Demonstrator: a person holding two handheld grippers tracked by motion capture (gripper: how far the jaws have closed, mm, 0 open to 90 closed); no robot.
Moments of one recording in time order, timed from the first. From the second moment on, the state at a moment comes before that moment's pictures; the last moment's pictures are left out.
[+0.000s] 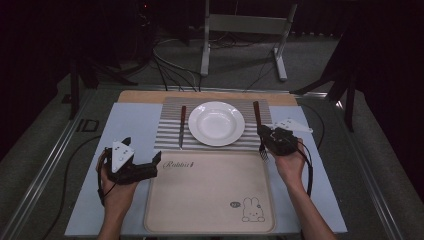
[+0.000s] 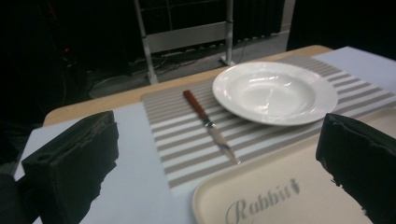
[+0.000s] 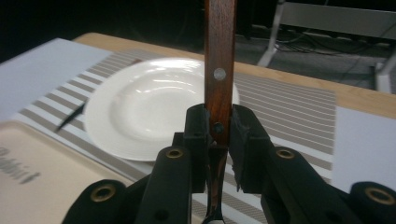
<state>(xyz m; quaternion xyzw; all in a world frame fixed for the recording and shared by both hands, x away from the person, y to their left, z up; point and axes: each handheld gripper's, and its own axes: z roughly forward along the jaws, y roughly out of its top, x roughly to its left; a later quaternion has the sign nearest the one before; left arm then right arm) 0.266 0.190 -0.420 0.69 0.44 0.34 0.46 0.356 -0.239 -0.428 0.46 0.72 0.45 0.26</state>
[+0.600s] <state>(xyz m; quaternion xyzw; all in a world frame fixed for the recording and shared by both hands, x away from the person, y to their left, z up) 0.297 0.139 -0.399 0.71 0.41 0.32 0.47 0.333 -0.225 -0.424 0.44 0.71 0.49 0.24</state>
